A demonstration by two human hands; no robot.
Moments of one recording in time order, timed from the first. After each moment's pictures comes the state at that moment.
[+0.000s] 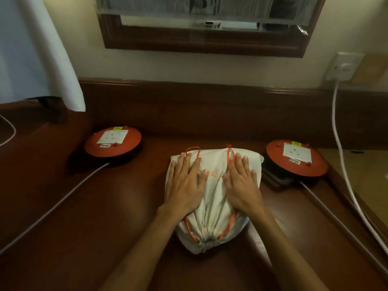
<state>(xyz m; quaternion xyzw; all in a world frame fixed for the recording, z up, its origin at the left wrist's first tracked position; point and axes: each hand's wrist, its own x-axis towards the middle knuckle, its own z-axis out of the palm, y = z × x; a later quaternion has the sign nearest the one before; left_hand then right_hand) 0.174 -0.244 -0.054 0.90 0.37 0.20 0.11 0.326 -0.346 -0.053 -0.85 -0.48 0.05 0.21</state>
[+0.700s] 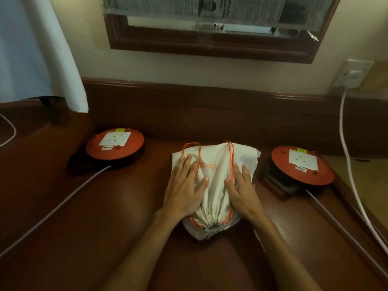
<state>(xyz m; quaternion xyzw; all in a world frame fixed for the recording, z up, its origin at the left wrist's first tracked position) 0.170 -0.219 -0.067 0.90 0.34 0.21 0.18 0.334 -0.335 -0.070 -0.81 -0.45 0.14 0.35</state>
